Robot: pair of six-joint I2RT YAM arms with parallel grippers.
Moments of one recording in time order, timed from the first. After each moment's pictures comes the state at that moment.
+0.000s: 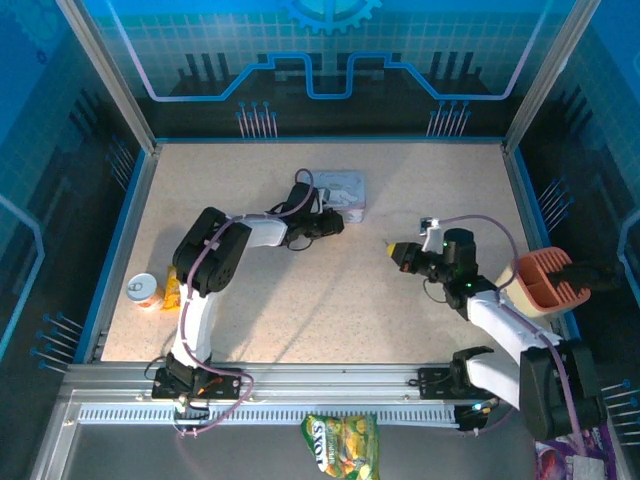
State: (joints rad) left arm -0.47 2.13 1.24 0.17 0.43 -0.73; right arm 0.21 1.10 0.40 0.21 -0.53 0.60
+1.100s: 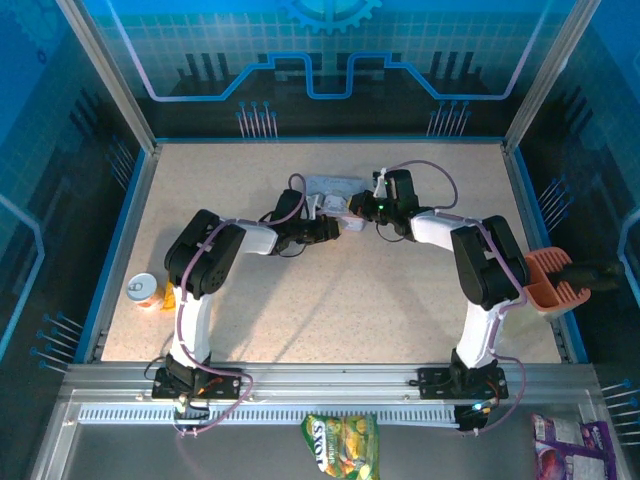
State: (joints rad) left arm -0.44 2.09 1.10 0.35 0.55 -0.71; right arm 0.33 1.89 1.09 0.19 -0.41 0.72
